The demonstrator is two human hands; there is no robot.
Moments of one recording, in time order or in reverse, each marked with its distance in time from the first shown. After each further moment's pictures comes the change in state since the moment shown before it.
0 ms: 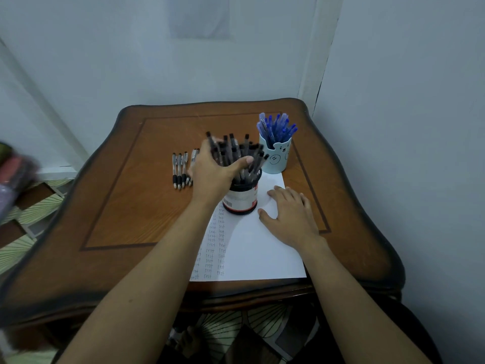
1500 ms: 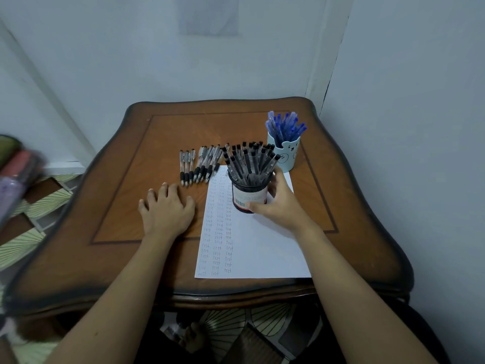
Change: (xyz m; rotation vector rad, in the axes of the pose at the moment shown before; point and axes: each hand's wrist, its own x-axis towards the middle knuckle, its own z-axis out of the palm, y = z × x) left_hand -0.026 -0.093 -0.080 0.936 -0.164 -0.249; right_hand 0.022 -0.033 -0.010 0.992 -0.141 -0.063
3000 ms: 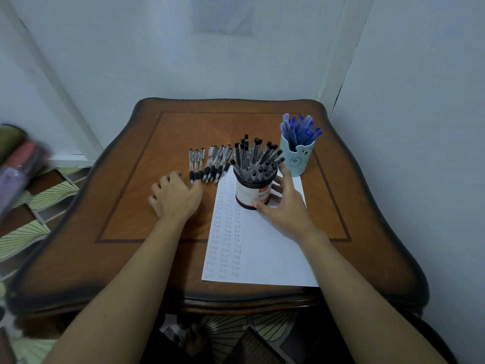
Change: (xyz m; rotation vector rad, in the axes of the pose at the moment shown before) left_hand 0.024 0.017 -0.015 -0.273 0.094 -0.184; right_hand 0.008 0.004 0.015 -0.117 0.085 -0.019
